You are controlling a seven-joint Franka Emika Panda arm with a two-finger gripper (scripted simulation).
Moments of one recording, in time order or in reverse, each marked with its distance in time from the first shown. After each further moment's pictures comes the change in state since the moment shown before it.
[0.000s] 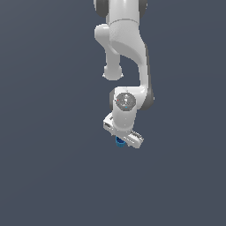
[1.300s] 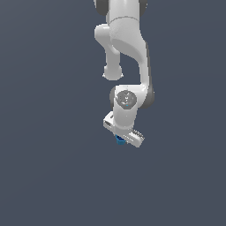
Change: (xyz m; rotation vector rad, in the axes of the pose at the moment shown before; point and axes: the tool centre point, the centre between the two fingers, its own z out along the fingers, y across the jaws) arm -0.005 0.001 -0.005 -0.001 -0.001 0.001
